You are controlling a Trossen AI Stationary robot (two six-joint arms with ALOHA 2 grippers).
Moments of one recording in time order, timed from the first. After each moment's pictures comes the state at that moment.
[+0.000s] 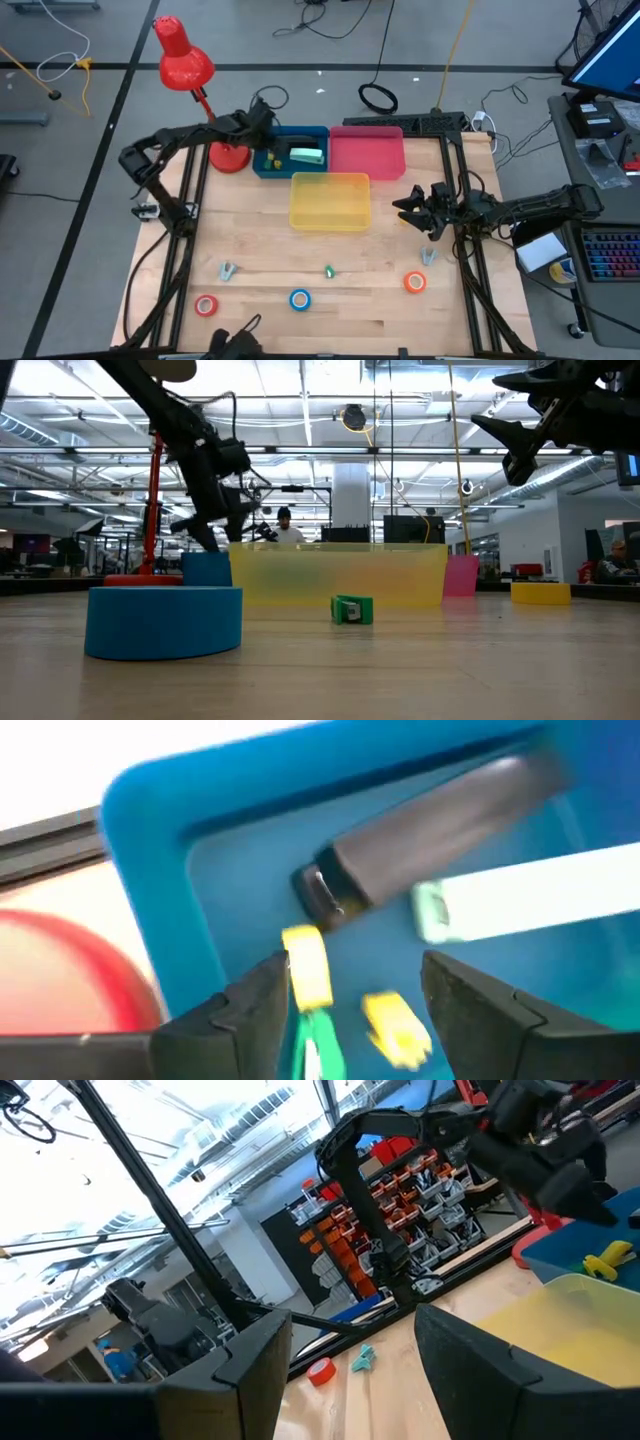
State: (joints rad) left arm 0.79 1.64 1.06 -0.46 0.00 -0.44; right arm 0.06 0.51 0.02 0.75 0.05 0.59
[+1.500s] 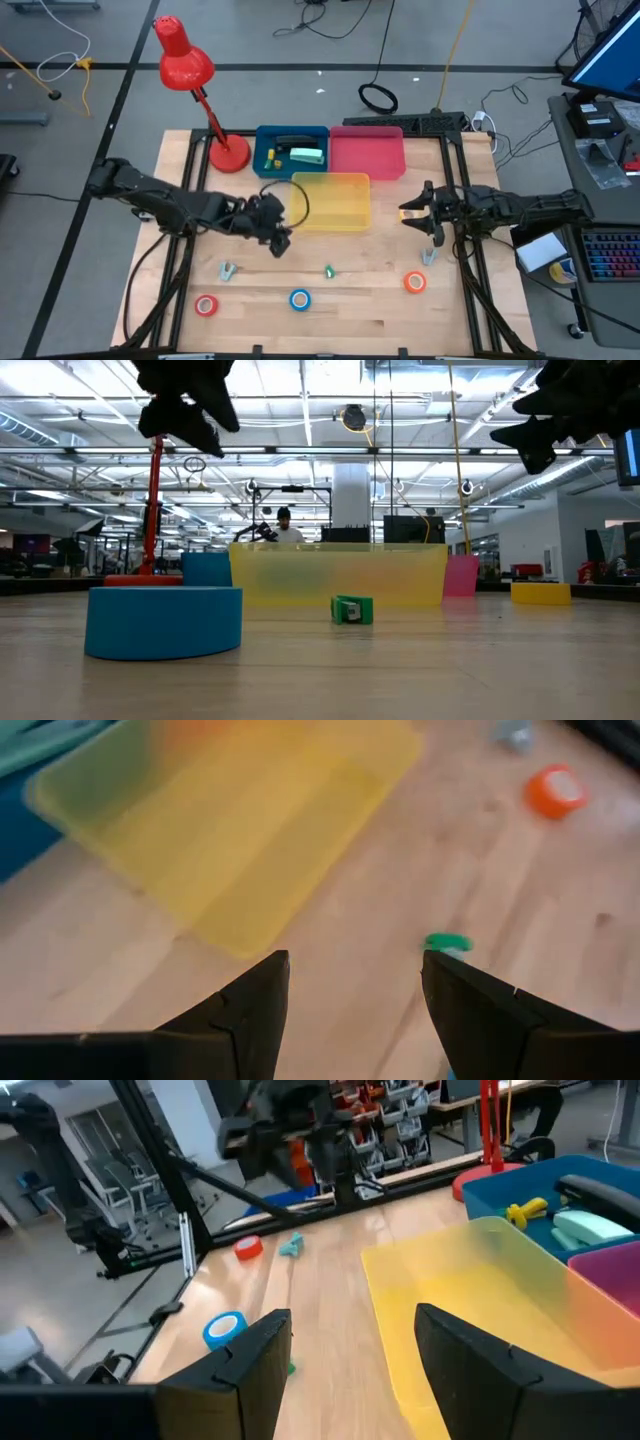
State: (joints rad) left arm -0.27 1.36 1.06 -0.60 -0.35 -0.84; right arm 0.07 0.27 0.25 -0.10 0.02 0.31
